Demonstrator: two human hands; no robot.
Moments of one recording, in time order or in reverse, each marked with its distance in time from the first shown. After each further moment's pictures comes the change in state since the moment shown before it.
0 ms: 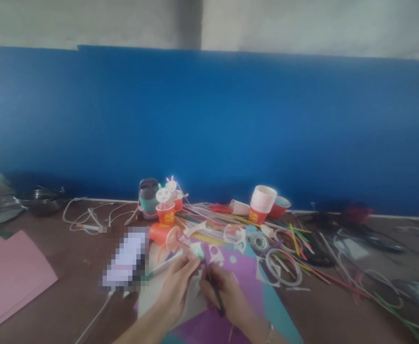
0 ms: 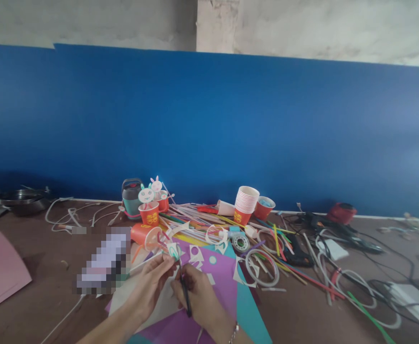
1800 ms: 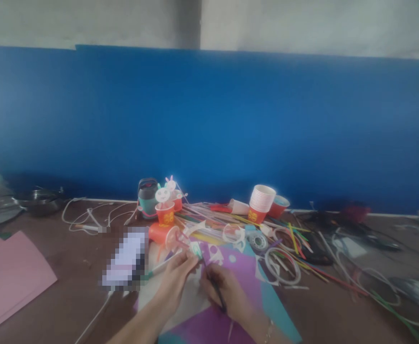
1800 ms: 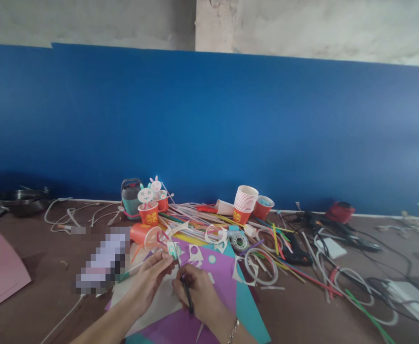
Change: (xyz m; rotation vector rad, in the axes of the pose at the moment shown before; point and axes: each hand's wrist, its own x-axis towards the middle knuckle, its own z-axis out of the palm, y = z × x) left_hand 0.003 0.008 -0.003 0.129 0.030 0.008; right_hand 0.001 -0.006 -0.003 -0.087 -0.002 0.024
